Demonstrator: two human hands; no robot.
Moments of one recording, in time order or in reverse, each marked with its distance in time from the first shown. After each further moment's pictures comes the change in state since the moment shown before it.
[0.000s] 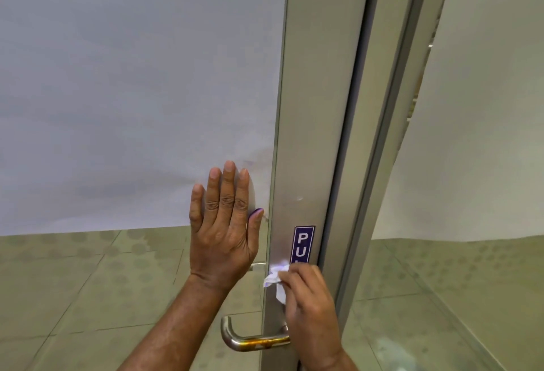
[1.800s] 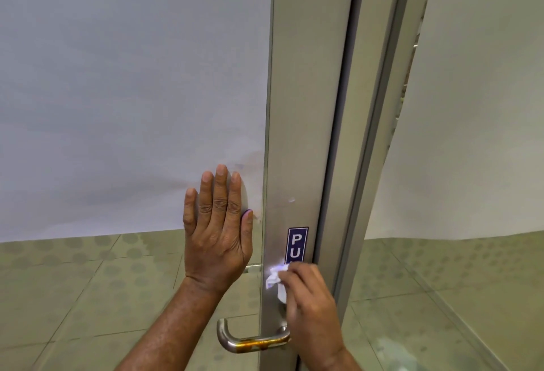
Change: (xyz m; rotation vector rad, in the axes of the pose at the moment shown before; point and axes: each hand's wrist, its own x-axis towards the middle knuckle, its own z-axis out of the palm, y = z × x) left_hand 0.003 0.002 -0.002 0.001 0.005 -0.005; right_hand 0.001 0.011 -0.006 -0.082 0.012 -0.092
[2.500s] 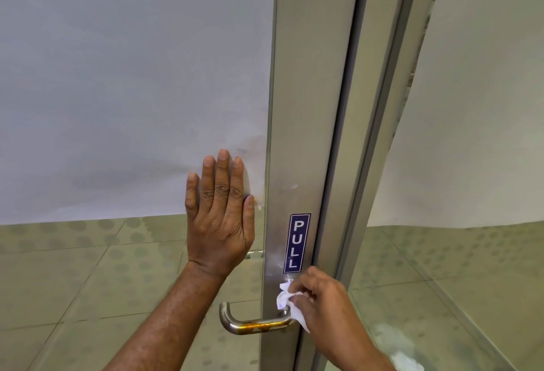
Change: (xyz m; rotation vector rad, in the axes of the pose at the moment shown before) left_hand 0.000 0.001 0.000 -0.013 -0.015 -0.009; right_hand -0.006 0.012 -0.034 0.317 -0.459 0.427
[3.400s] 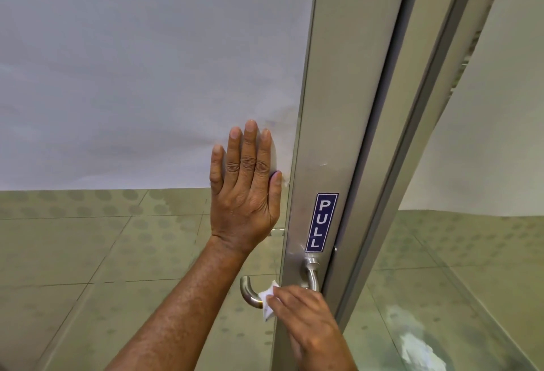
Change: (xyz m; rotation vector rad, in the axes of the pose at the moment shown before) left_hand -0.001 0.001 0.000 -0.030 0.009 -0.017; right_hand -0.039 0.022 0.072 -0.294 0.193 -0.669
